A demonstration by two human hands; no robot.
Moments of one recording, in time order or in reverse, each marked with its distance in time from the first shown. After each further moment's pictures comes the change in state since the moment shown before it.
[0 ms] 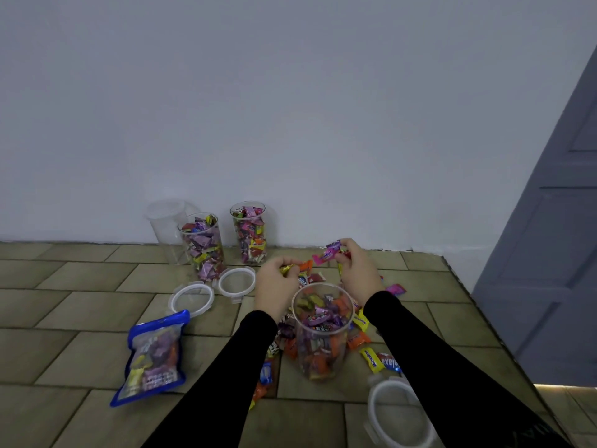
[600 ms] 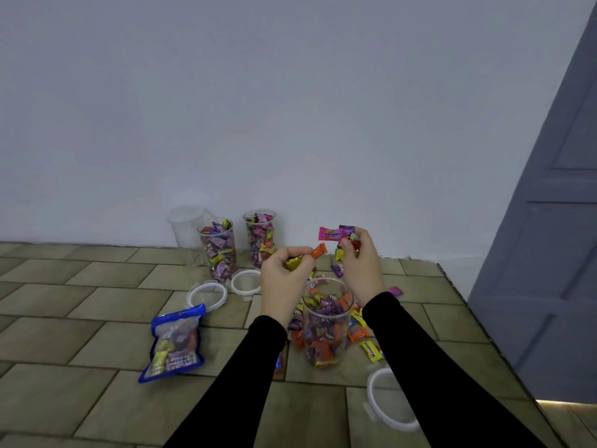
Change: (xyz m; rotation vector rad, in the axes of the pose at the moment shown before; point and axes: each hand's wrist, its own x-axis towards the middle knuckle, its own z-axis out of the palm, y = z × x) left_hand -0.068 0.062 -0.030 -0.417 0.102 0.074; right_hand -0.041 -0.055 -0.011 0.298 0.256 -0.027
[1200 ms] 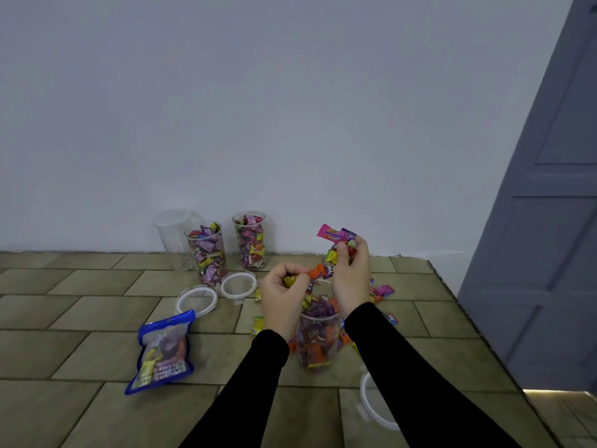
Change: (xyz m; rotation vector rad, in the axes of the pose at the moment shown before) left_hand -0.010 -0.025 0.010 -0.085 -0.028 0.047; right_hand -0.020 -0.003 0.007 0.232 0.141 0.110
